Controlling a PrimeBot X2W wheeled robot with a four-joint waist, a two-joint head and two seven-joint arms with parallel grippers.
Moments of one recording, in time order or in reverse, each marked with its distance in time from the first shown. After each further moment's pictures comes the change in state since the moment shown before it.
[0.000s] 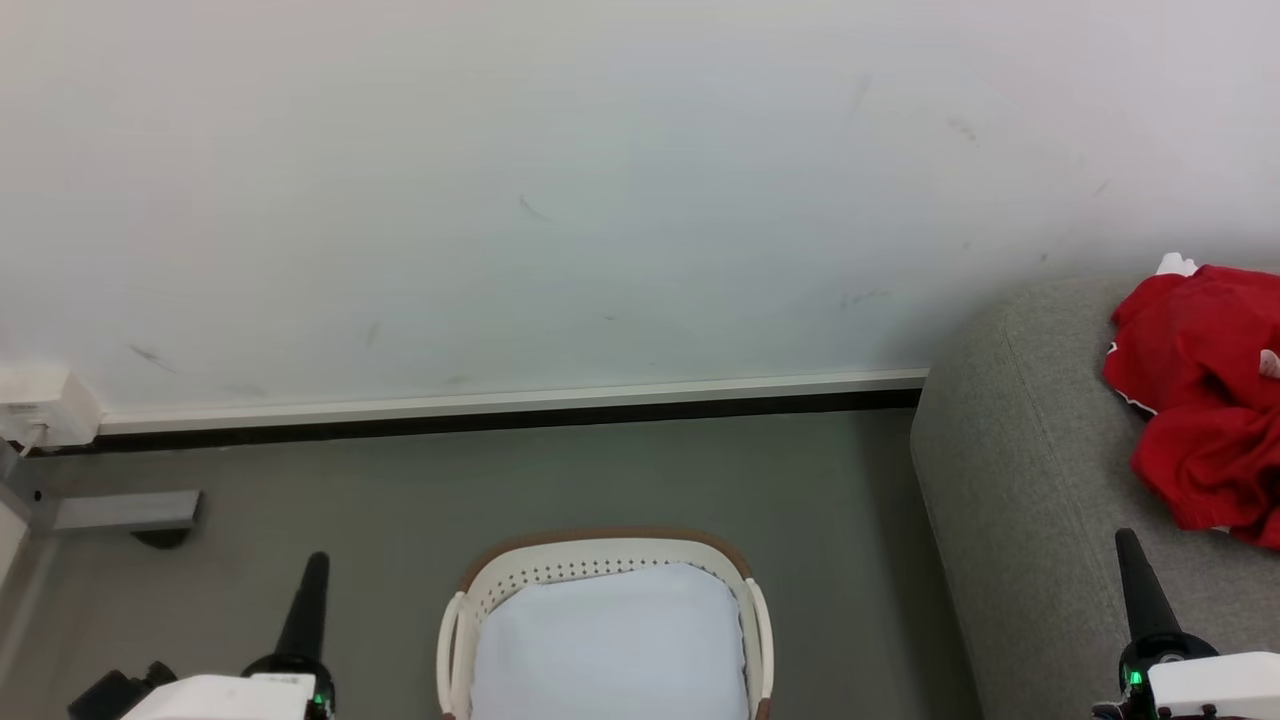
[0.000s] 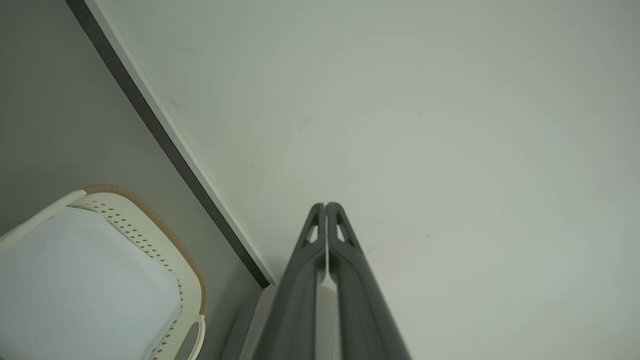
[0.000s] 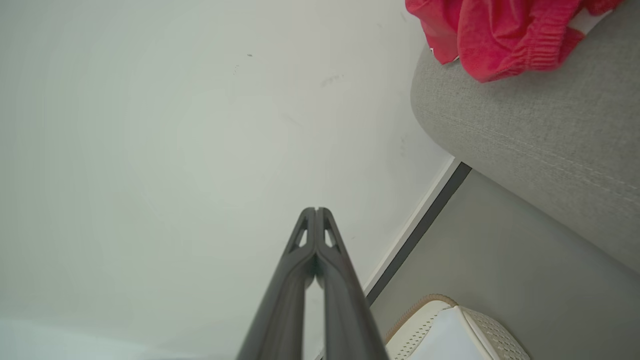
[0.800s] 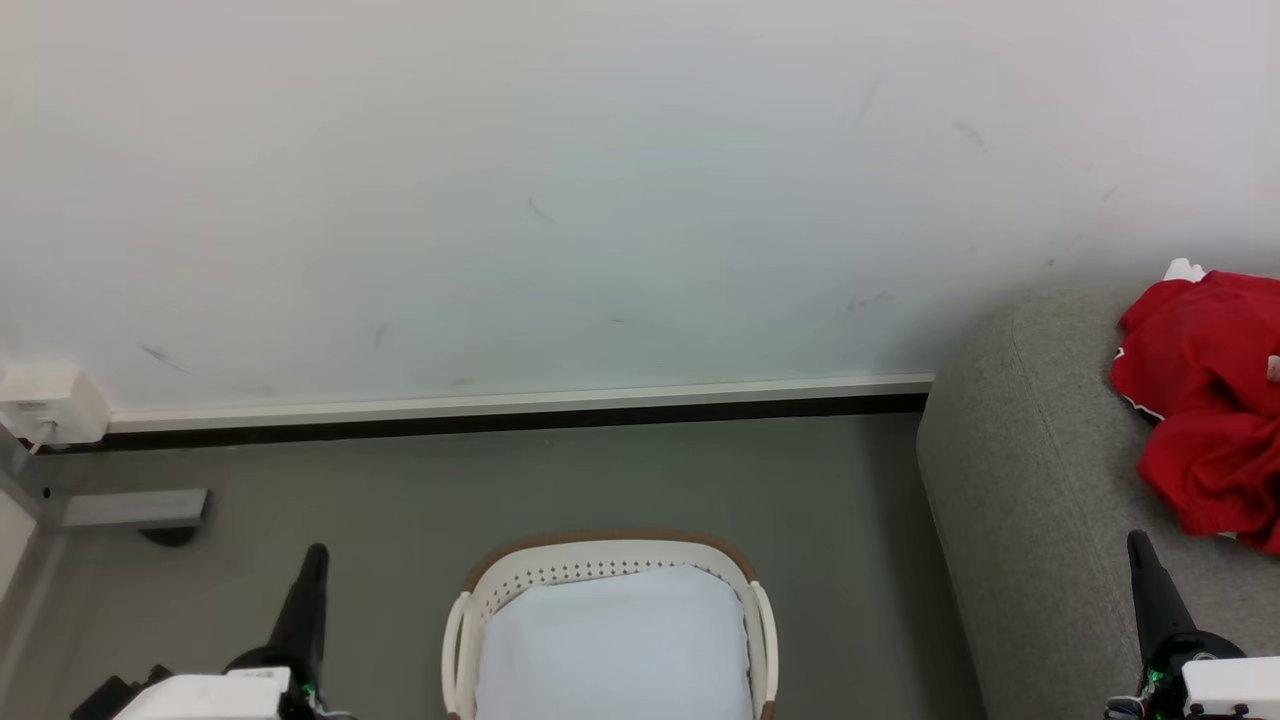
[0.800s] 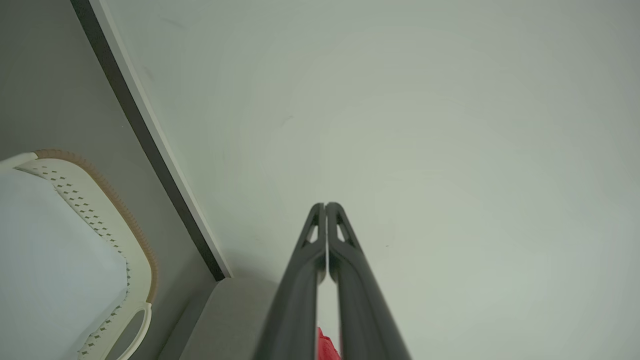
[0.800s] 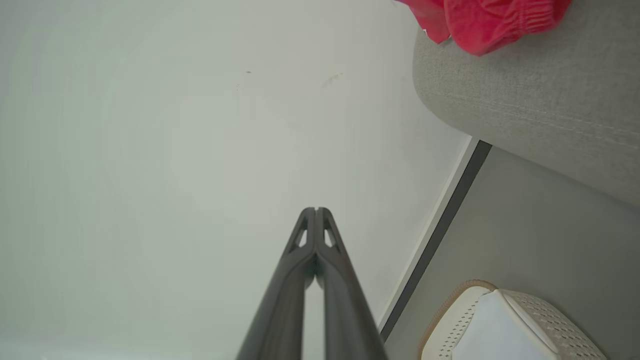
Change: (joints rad) left arm -0.005 0.001 0.009 -0.009 -0.191 -0.002 0.048; right arm 0.000 0.014 -0.046 -0.002 0.160 0.000 0.052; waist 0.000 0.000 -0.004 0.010
